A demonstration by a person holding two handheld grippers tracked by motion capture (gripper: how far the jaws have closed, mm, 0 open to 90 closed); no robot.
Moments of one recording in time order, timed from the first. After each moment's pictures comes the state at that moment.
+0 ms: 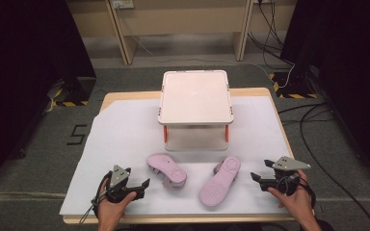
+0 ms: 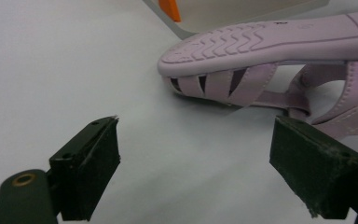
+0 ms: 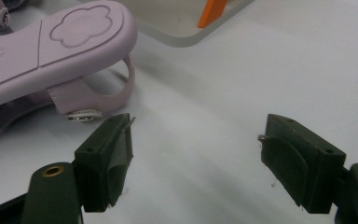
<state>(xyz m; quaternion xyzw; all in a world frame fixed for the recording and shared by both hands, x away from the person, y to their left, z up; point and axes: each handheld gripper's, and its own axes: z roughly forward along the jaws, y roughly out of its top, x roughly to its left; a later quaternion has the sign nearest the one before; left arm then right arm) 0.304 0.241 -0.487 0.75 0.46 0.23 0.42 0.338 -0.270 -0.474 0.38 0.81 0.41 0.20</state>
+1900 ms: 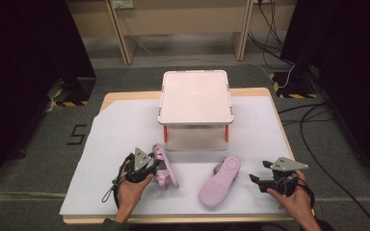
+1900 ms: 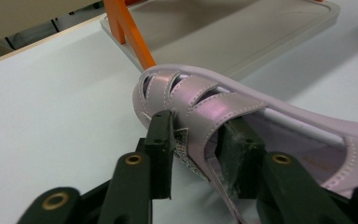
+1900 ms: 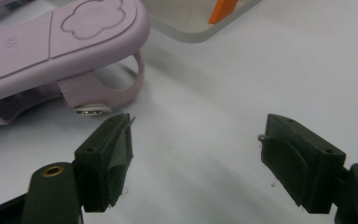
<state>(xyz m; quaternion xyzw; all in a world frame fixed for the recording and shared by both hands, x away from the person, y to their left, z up) 0.351 0.194 -0.469 0.78 0.39 0.29 0.40 0.338 -0.267 -0.475 0.36 0.82 0.40 0.19</state>
